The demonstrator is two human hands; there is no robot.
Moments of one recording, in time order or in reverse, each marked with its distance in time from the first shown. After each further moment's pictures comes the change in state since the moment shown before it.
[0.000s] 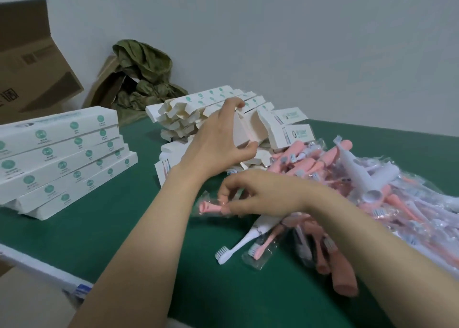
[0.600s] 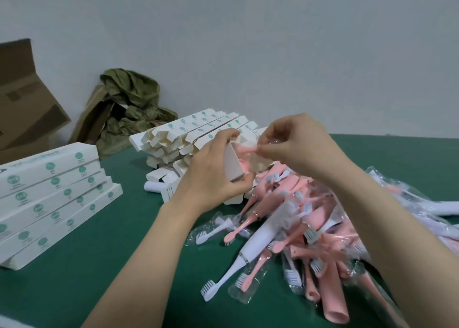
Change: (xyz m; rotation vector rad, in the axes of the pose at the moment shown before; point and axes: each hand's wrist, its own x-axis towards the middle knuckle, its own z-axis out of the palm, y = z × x) left_hand -0.002 0.027 0.004 -0.029 0.012 0.126; right_hand -0.037 0.001 -0.073 0.079 0.879 0.281
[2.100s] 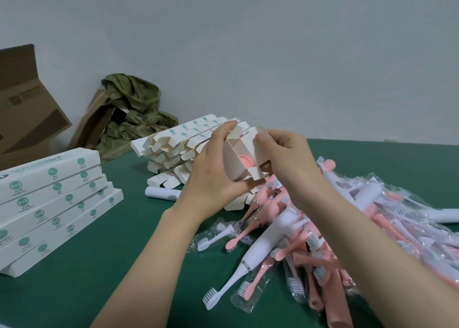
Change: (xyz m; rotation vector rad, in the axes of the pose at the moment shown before) left_hand 0.004 -0.003 -0.001 -0.201 0.083 -0.071; right_hand 0.002 0.000 0.036 0.493 0.125 0.105
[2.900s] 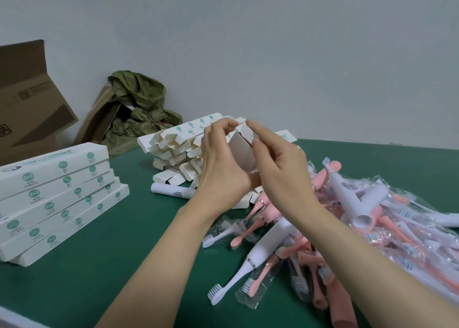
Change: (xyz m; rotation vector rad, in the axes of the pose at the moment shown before) left_hand 0.004 0.011 0.011 -0.125 0.101 -0.170; right_hand -0.018 0.008 0.017 -0.152 0.075 -0.317
